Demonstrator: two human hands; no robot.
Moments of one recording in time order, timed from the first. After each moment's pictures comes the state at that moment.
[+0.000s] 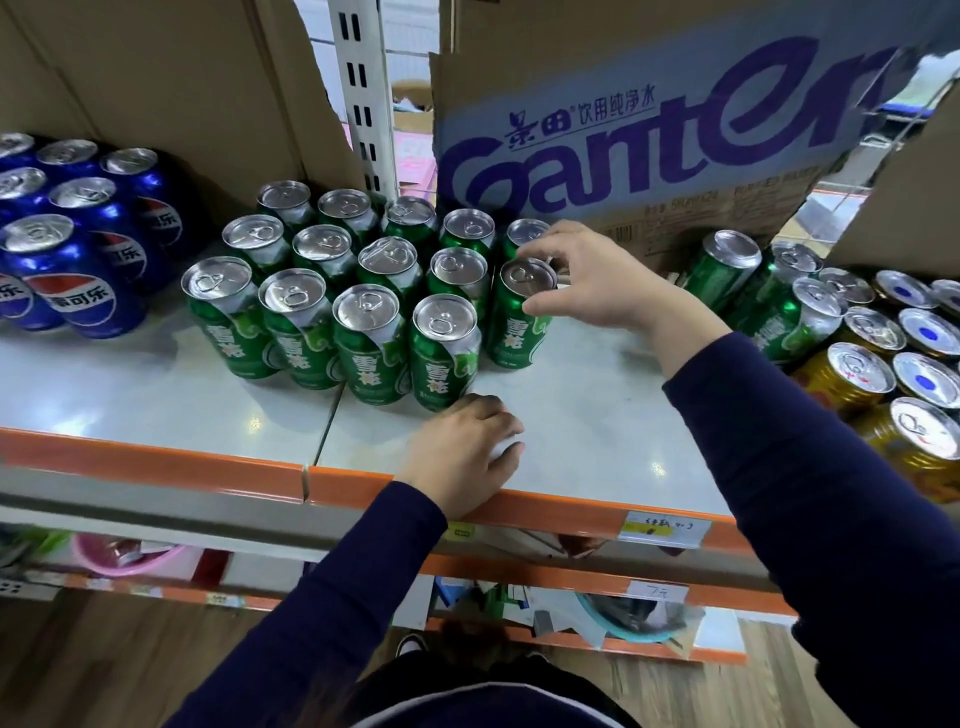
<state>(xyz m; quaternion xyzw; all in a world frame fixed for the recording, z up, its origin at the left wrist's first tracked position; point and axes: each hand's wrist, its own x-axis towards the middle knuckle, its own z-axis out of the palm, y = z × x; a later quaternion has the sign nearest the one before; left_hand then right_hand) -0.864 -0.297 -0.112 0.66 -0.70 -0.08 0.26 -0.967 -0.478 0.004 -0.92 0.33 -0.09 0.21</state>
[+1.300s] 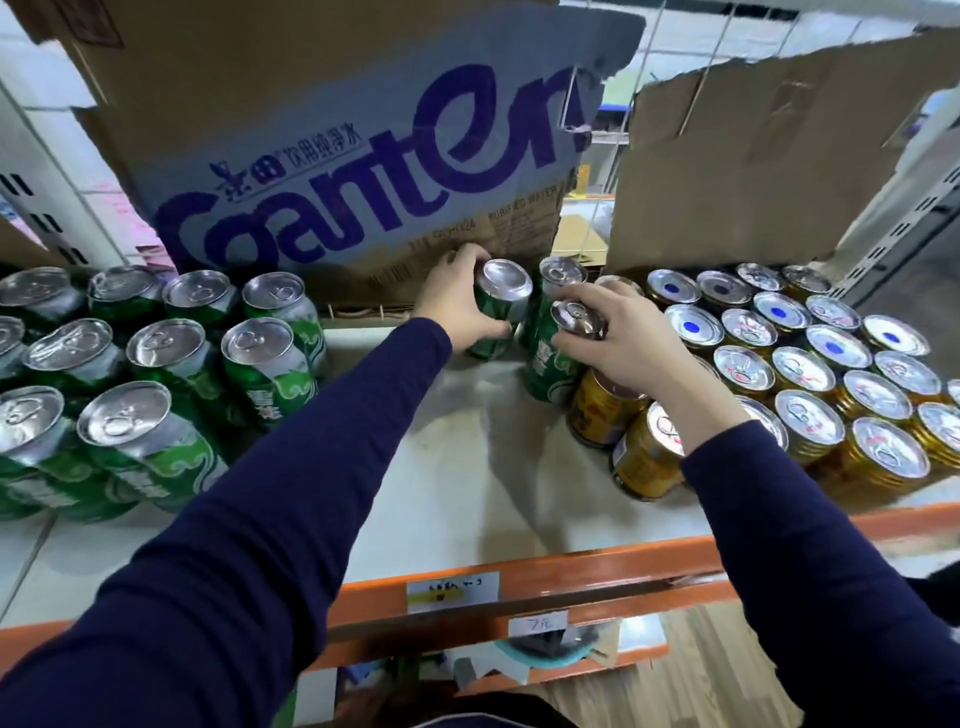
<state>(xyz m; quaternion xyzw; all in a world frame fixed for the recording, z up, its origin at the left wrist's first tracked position) -0.993 -0.561 -0.048 0.67 -0.65 -0.17 0.30 -1.203 -0.547 -0.019 -0.83 0.51 -0.18 0.14</state>
